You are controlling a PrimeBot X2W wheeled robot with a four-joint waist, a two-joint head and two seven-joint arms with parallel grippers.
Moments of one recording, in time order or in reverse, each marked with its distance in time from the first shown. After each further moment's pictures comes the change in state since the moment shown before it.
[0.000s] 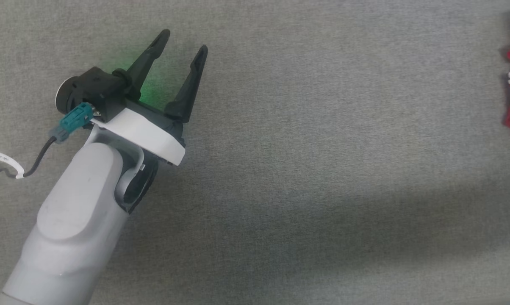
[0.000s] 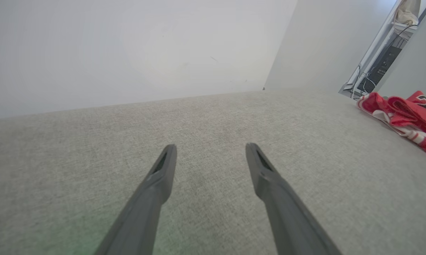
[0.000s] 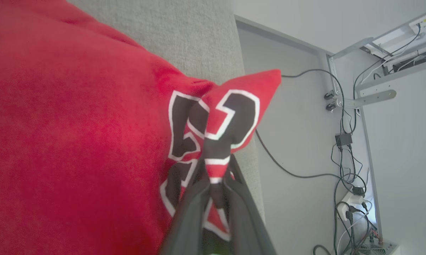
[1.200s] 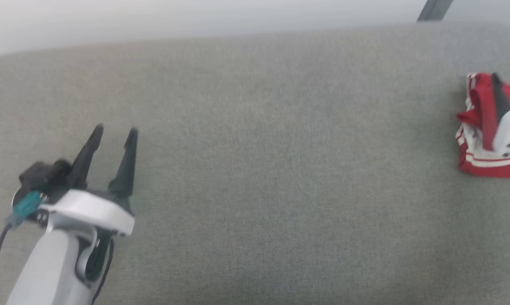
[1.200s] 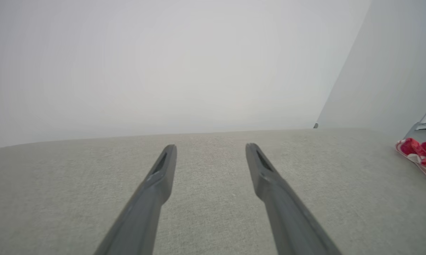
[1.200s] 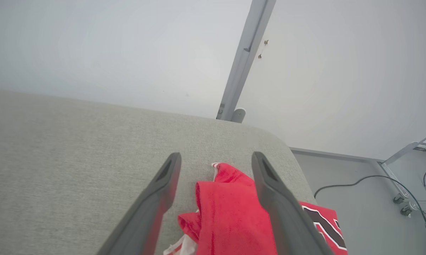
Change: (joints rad) left arm 0.358 0.003 0.273 -0.025 0.012 0.000 0.000; right arm 0.036 0.273 0.066 0.131 -0.019 0.000 -0.414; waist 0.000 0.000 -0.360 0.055
